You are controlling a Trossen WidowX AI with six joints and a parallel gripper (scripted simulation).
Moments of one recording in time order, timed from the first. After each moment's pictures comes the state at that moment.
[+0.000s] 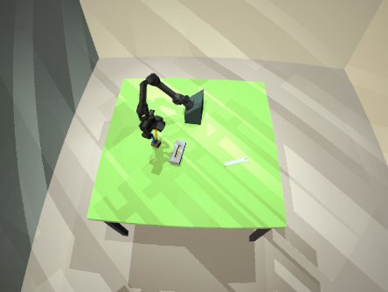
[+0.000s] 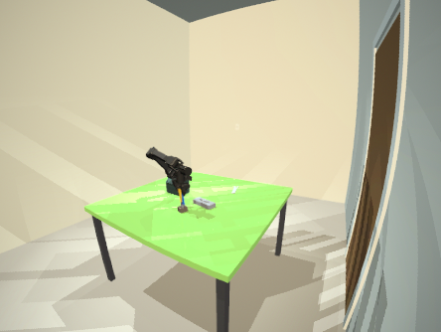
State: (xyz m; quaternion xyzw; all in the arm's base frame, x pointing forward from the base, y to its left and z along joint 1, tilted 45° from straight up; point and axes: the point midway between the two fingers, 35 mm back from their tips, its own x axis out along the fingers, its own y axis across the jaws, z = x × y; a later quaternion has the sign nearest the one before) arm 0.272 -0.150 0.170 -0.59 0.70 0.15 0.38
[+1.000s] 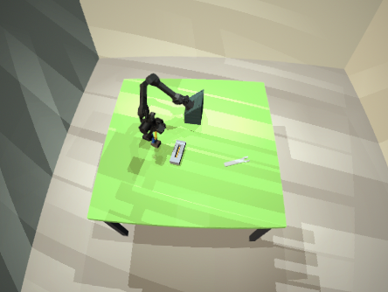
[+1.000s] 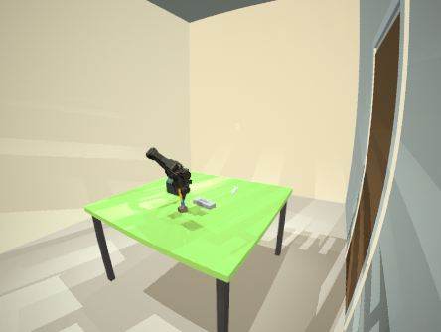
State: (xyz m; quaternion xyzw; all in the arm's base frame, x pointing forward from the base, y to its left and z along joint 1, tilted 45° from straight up) arm 0.270 -0.169 0.153 -0.59 0.70 0.15 0.38
